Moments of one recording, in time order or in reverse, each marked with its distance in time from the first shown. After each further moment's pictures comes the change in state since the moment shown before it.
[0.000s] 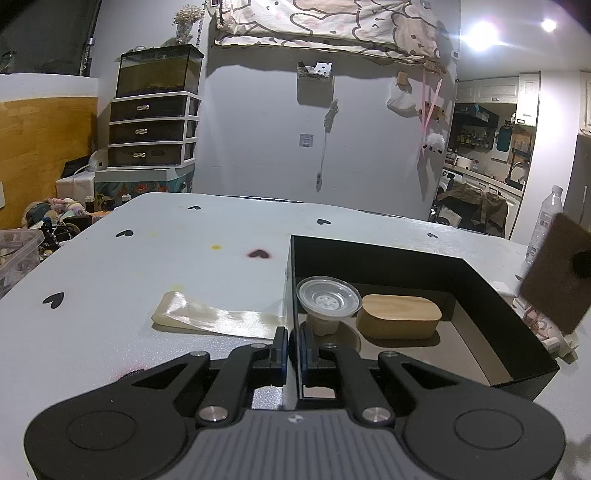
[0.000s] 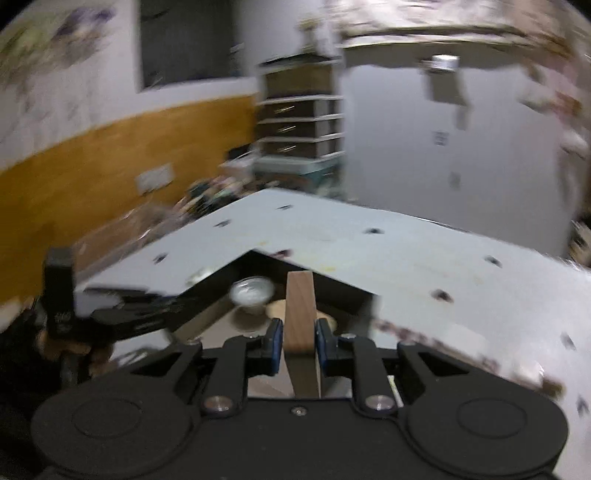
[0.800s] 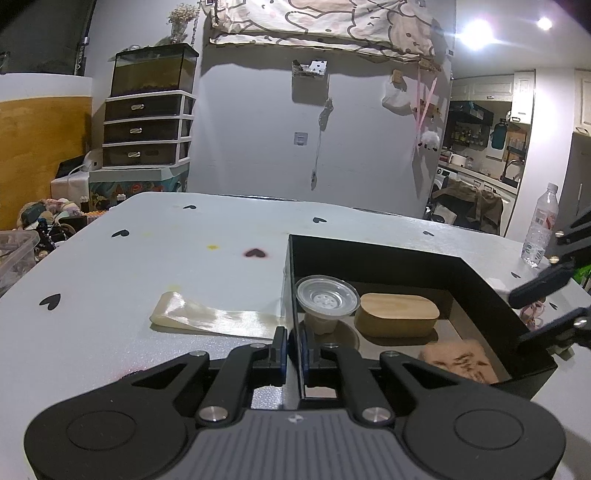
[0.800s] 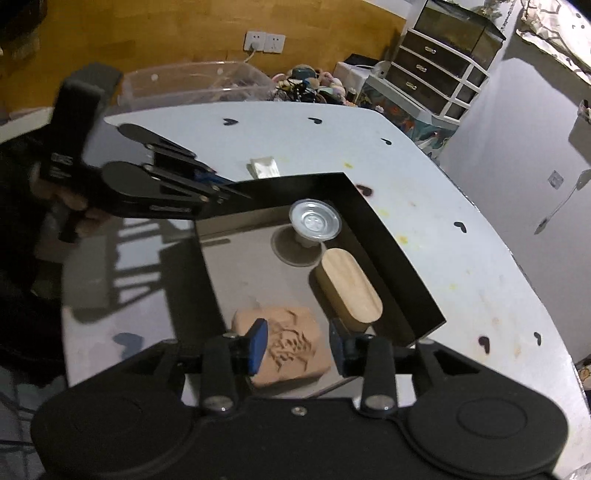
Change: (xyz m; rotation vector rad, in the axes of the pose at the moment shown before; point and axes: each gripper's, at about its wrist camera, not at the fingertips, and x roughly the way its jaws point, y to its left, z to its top) left arm 0.001 0.003 0.000 0.005 0.005 -0.021; right arm 0.061 0.040 0.015 -0.483 0.307 0.101
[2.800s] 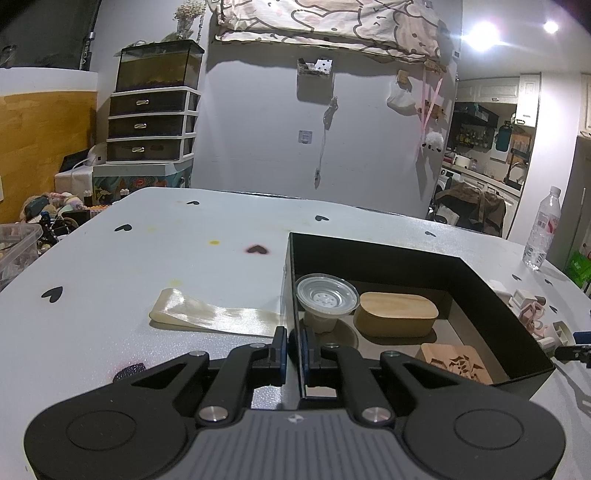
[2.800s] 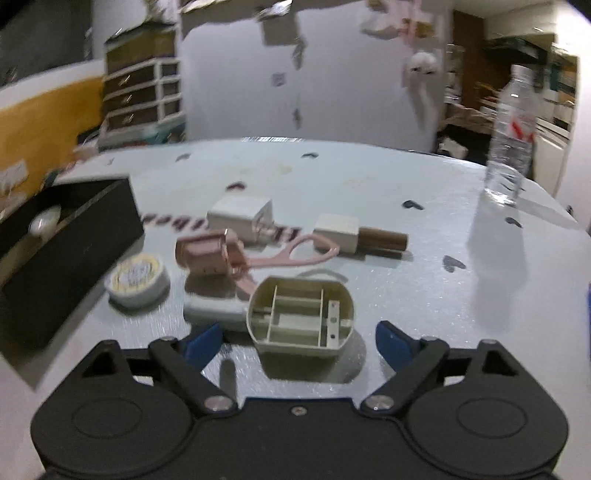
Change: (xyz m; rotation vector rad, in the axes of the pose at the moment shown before) left arm -0.003 0.000 -0.001 -0.020 0.009 0.006; right arm -0.013 -0.075 -0.227 0.782 -0.130 -0.465
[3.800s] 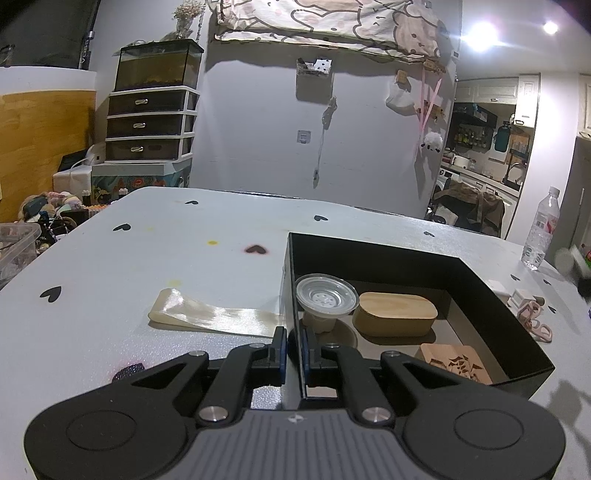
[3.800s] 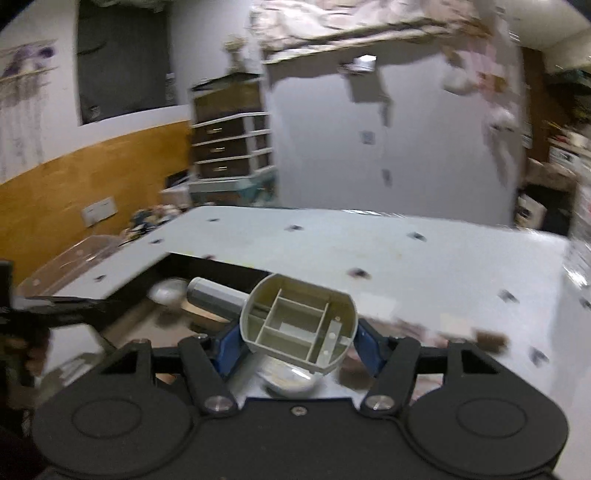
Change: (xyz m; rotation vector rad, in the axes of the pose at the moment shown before) left arm 0.000 -0.001 0.001 -0.003 0.000 -0.004; right arm -0.061 0.073 0.064 -0.051 -0.162 0.280
